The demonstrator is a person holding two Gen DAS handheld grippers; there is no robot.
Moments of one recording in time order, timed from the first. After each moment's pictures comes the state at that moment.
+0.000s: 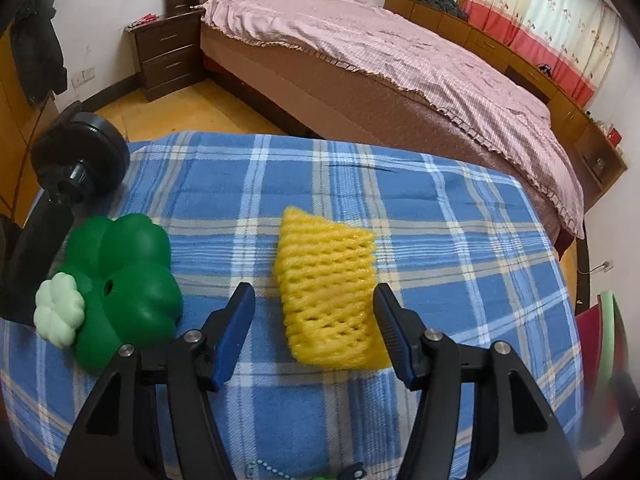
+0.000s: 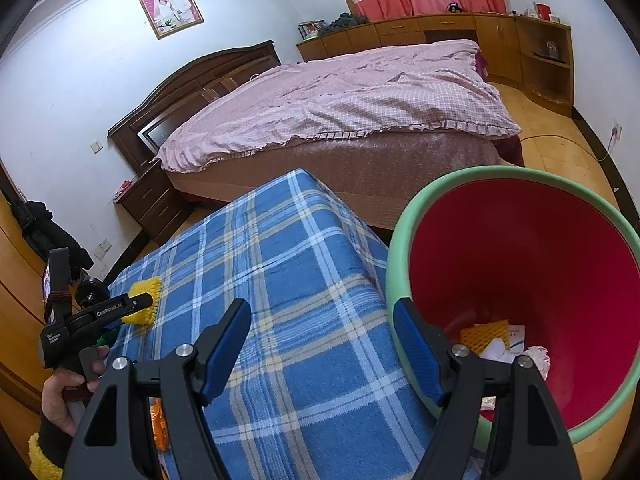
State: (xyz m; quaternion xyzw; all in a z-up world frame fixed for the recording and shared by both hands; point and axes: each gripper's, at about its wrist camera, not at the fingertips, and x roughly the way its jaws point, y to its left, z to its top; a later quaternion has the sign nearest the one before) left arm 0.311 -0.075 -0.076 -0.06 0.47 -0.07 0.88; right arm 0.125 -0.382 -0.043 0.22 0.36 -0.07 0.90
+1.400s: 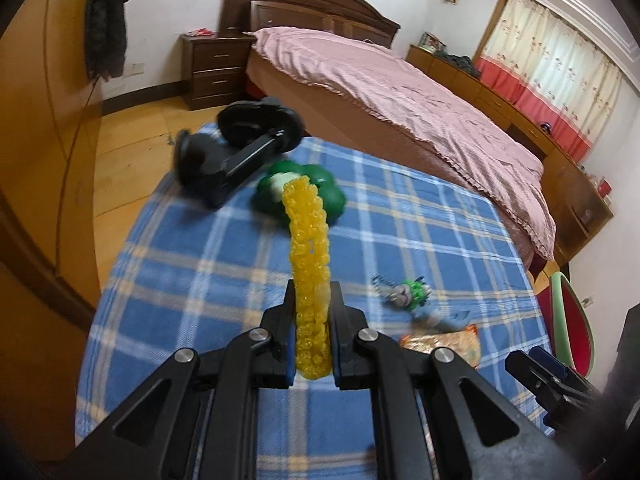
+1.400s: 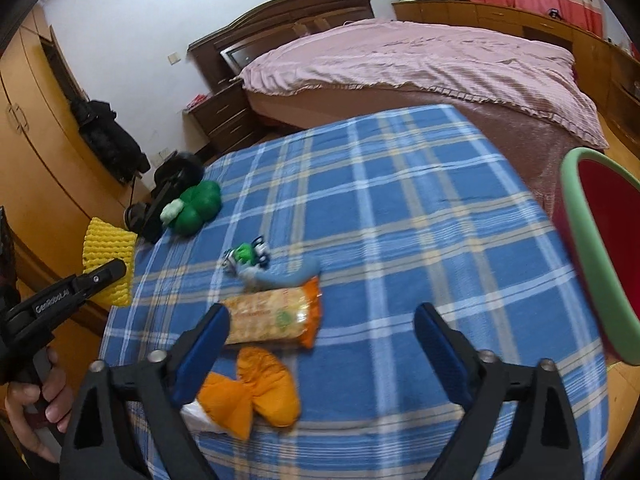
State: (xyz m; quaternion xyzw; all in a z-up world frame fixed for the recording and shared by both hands) left arm 0.141 0.048 -0.019 -0.13 0.41 -0.04 0.90; right arm 0.101 -0.222 -0.044 0.14 0.44 0.07 0.89
